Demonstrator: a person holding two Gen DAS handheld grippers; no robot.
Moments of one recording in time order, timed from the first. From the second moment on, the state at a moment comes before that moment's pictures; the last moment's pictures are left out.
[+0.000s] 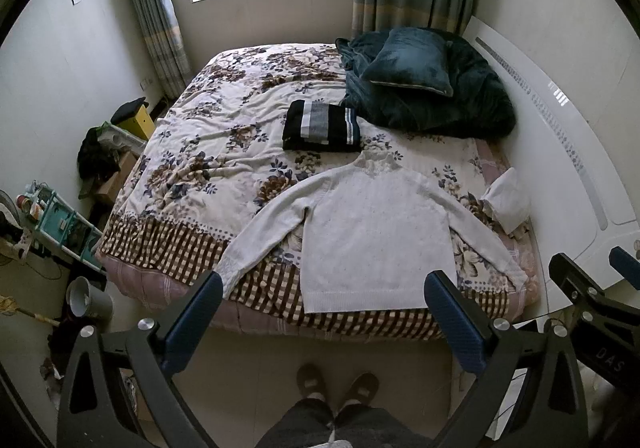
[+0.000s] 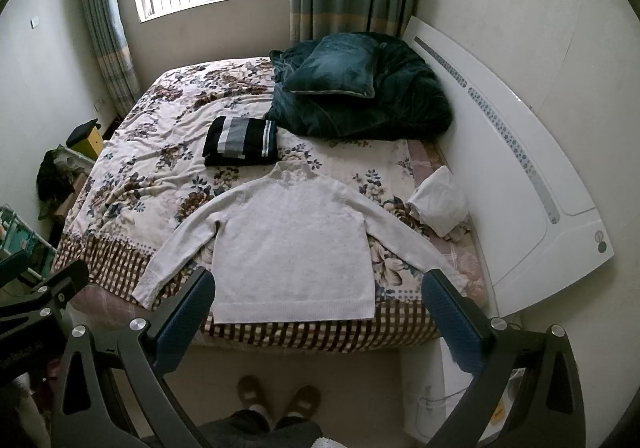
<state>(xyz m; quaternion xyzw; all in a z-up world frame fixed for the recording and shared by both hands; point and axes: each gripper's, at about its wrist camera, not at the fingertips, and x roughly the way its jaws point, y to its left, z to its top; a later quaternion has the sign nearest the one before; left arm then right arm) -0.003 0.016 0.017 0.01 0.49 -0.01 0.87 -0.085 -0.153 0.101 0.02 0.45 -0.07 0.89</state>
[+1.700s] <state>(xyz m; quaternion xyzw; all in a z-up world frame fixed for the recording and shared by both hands) 0.163 -0.048 -0.175 0.08 0.51 0.00 0.85 -0.002 -0.296 -0.112 0.21 0.49 -0.27 0.80</state>
